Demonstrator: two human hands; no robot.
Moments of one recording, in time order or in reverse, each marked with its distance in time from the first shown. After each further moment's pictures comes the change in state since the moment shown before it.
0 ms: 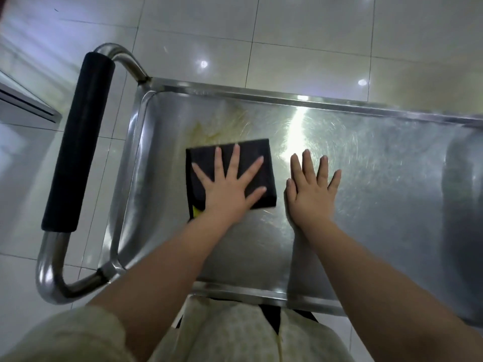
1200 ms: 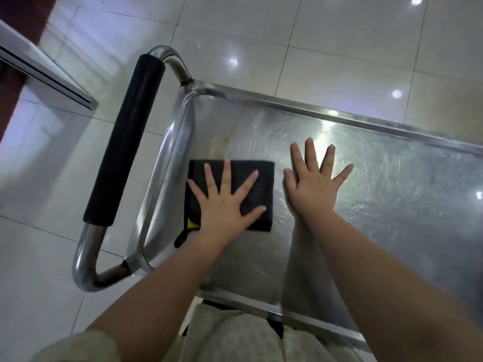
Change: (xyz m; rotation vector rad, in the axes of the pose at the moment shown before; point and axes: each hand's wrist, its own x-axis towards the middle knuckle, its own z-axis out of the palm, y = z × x) left_hand -0.027 -0.057 0.005 -0.008 0.094 -0.165; right_hand 0.062 -0.067 -0.003 0.017 -0.023 -0.075
